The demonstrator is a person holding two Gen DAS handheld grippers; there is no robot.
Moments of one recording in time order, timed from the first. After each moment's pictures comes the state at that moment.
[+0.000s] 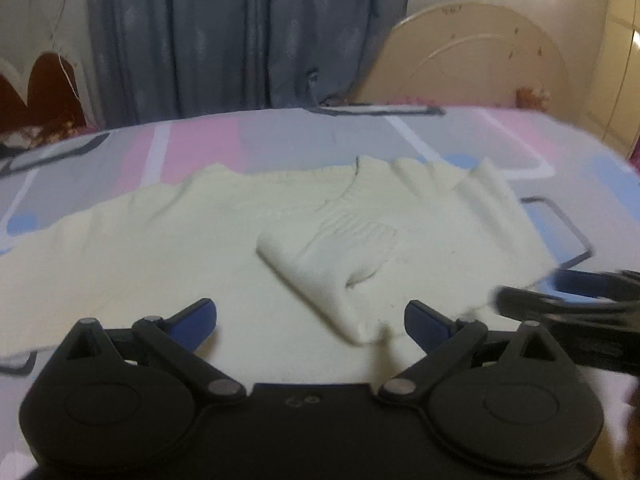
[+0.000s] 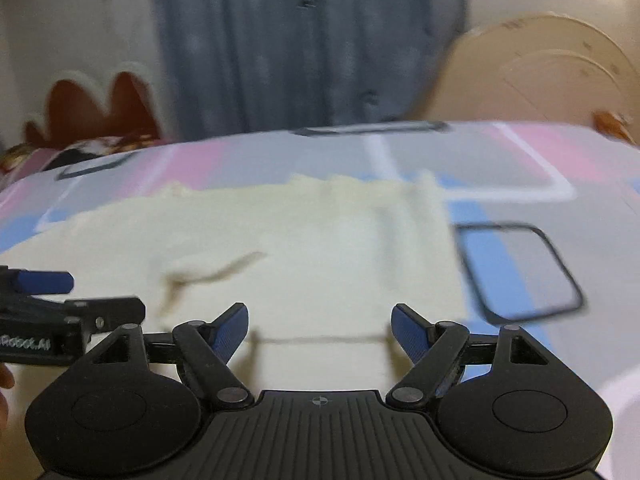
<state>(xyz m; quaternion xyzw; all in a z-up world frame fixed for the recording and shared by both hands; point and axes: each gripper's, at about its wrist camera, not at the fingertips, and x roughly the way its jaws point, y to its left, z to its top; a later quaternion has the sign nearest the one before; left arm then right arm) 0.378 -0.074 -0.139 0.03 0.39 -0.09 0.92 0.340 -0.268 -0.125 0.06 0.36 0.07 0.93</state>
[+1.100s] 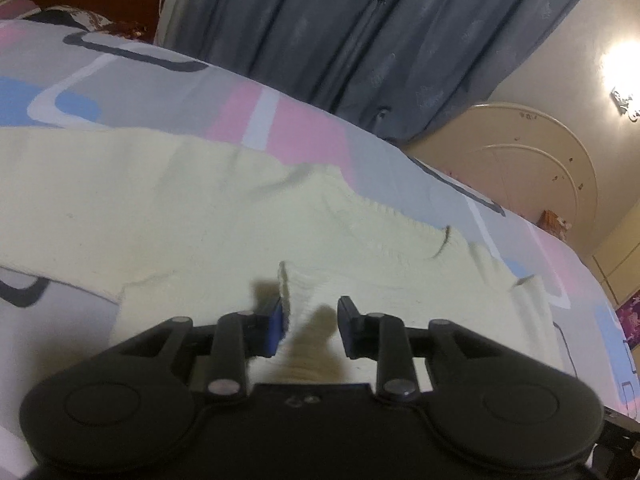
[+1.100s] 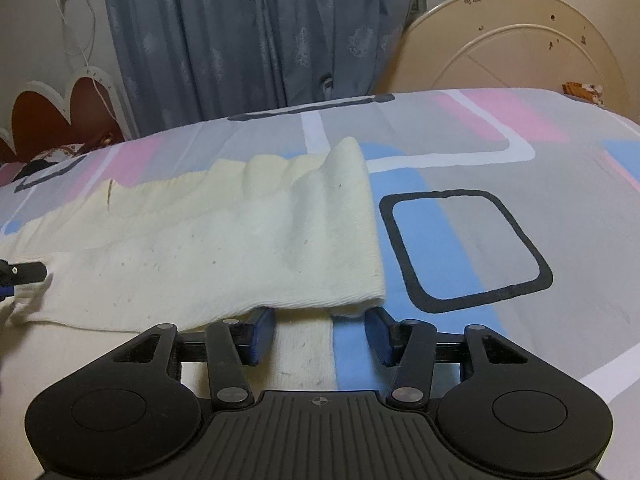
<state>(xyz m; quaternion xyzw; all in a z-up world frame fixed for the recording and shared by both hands) 0.386 0.041 -0.159 -0.21 0.37 -0.05 0.90 0.357 -0.299 -0.145 0.06 0.37 0.04 0.93</state>
